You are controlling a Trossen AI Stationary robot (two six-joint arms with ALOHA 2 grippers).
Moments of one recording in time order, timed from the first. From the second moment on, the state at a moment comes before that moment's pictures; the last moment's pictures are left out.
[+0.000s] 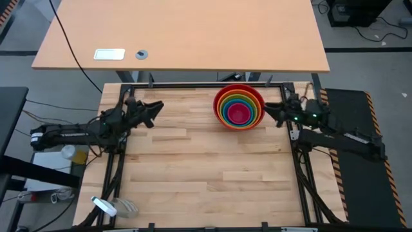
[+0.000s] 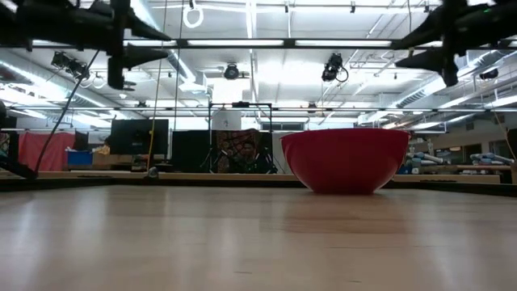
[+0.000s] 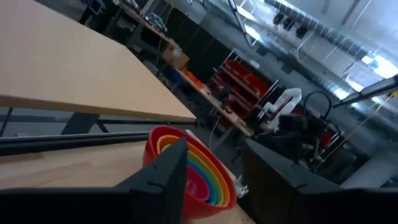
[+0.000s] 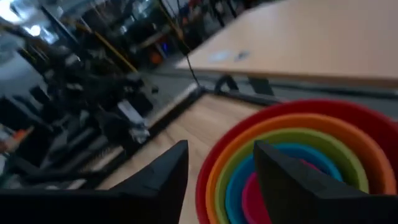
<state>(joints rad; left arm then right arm) 0.15 0.52 0.32 0.33 -0.42 -0.64 -0.37 0.33 0.47 -0.31 0.10 0.56</state>
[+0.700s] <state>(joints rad) 0.18 0.27 0.04 0.49 -0.41 -0.69 -0.37 0.00 0.10 -0.06 0.14 0.67</state>
